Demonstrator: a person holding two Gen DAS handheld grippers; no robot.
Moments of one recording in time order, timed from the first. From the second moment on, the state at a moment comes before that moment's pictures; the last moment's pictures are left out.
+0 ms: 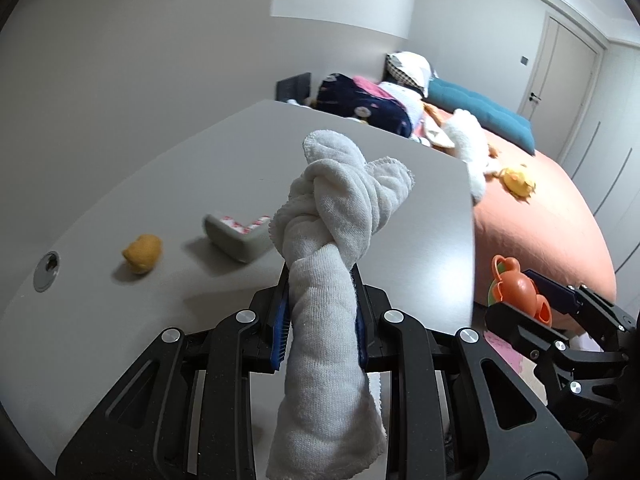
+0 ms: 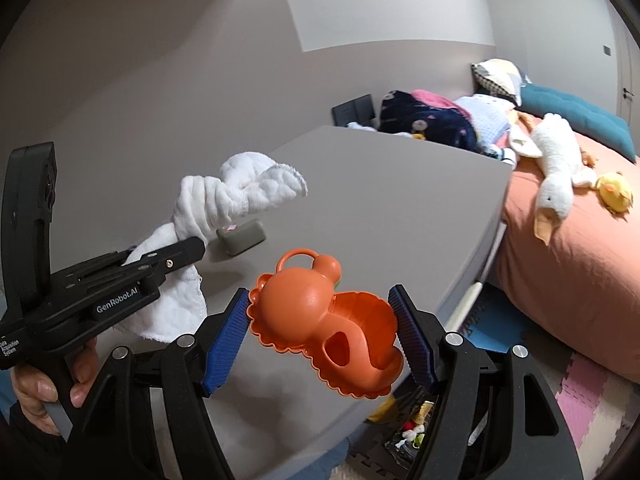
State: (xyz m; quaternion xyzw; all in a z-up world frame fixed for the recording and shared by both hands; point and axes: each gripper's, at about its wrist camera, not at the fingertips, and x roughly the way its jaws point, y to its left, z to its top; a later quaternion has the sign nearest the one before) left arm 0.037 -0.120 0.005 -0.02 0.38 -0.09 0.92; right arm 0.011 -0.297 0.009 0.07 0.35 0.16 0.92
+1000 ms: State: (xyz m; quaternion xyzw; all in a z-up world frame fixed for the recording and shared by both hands) left arm 0.015 -0.265 -0.005 0.04 0.38 -0.21 0.90; right arm -0.052 -0.431 0.019 0.13 0.32 0.04 0.94
